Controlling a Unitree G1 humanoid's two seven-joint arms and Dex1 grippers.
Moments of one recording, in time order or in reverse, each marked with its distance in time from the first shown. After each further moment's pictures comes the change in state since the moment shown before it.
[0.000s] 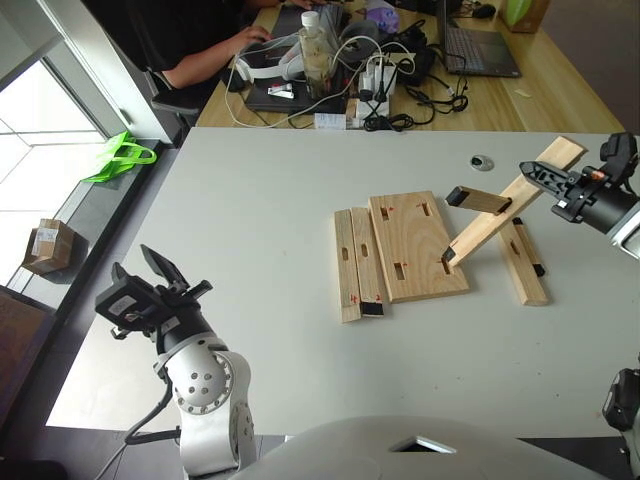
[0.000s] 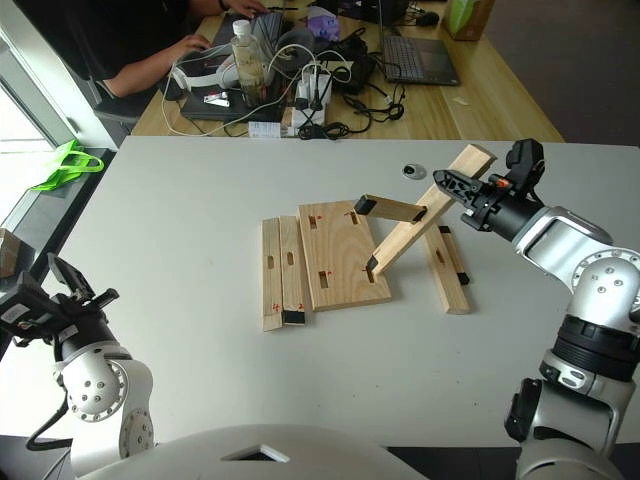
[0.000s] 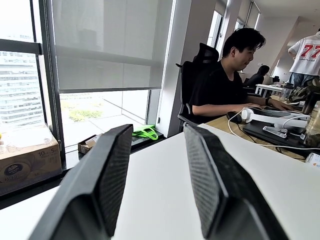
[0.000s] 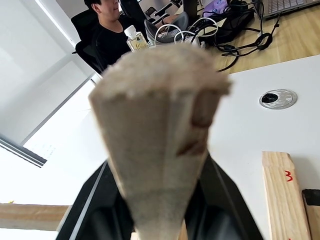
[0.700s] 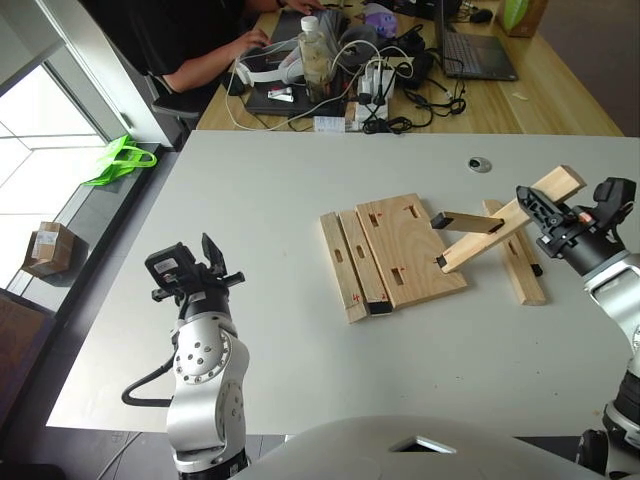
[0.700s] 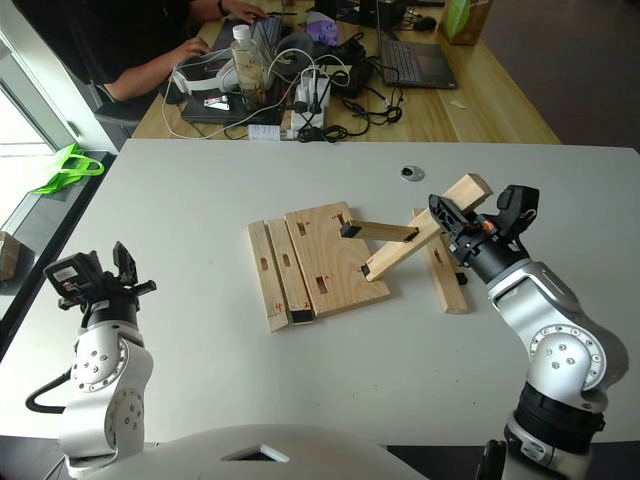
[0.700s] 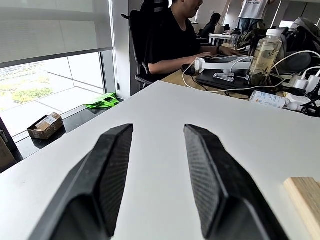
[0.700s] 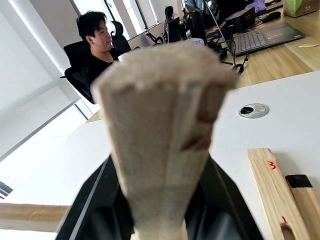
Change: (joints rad) left arm -0.152 0.111 0.046 0.003 -0.107 0.391 -0.229; right arm 0.330 0.226 -0.014 -0.400 -0.058 -0.200 -0.178
